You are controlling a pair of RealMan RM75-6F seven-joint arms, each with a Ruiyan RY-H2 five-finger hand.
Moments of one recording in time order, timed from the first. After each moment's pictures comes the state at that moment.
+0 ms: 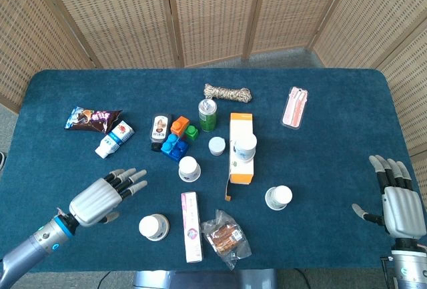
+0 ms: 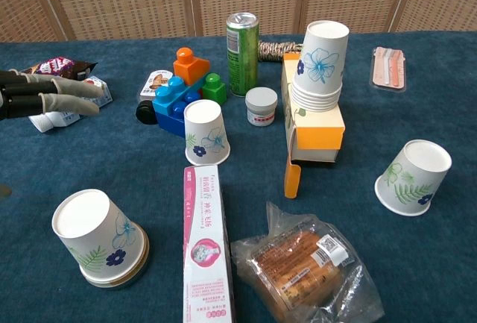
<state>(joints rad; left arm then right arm) -0.55 -1.09 0.19 -1.71 1.81 1.16 0.20 0.06 -1.08 0.11 -1.85 -1.40 1.49 -0.12</state>
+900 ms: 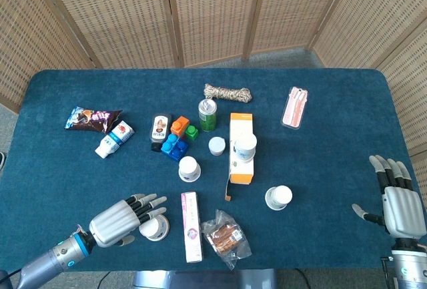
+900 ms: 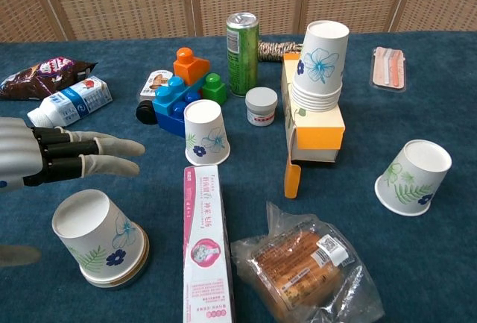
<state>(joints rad) -0.53 -1.19 0.21 -1.75 1.88 1.08 0.21 0.06 -1.07 0.11 -1.85 -1.40 1.49 -0.11</state>
